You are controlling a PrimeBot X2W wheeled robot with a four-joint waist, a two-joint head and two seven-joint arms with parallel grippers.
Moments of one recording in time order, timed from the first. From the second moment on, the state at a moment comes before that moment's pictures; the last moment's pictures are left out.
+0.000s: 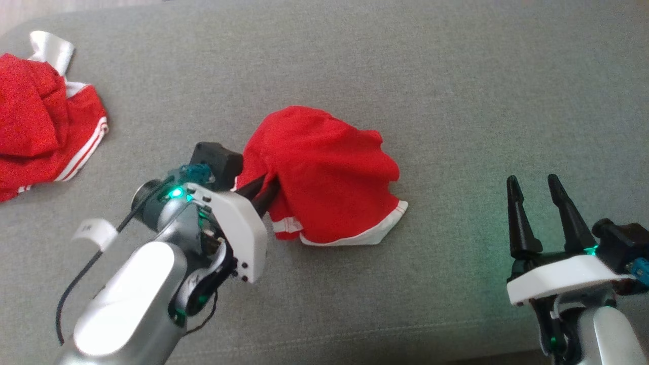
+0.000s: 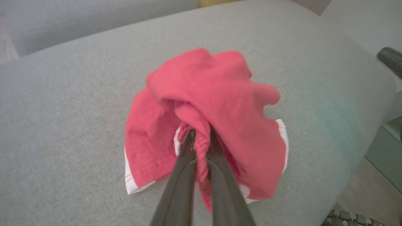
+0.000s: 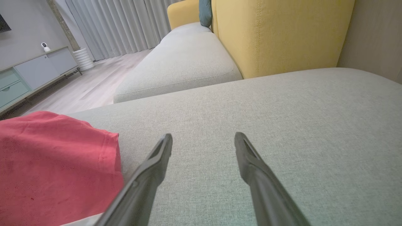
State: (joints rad) left arm -0.40 0.35 -0.63 -0.02 -0.53 0.05 0.41; right arm -0.01 -0.04 -0.01 0.00 0.23 0.13 0.00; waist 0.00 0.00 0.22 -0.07
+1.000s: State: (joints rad) left arm -0.60 0.10 -0.63 0.53 -0.46 0.02 -0.13; right arm -0.07 -0.04 0.01 0.02 0.22 0.13 -0.01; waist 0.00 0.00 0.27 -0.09
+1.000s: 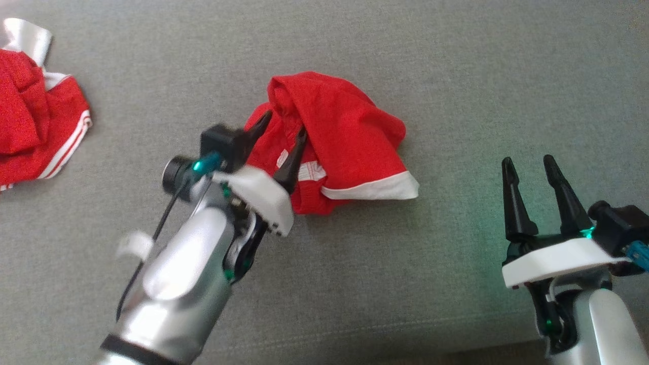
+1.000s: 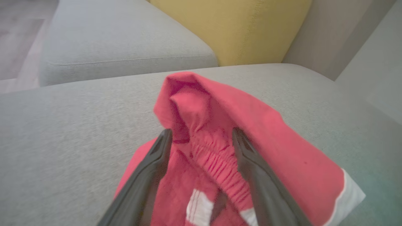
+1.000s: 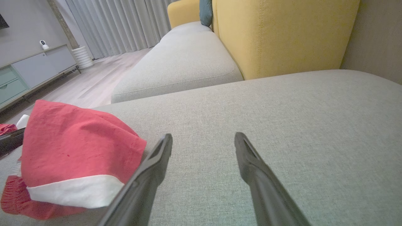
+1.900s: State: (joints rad) left arm -0.14 0.27 -0.41 0.03 -0.33 0.26 -0.25; right arm 0.01 -0.04 -0.01 -0.07 0.17 0.13 0.07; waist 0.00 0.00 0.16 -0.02
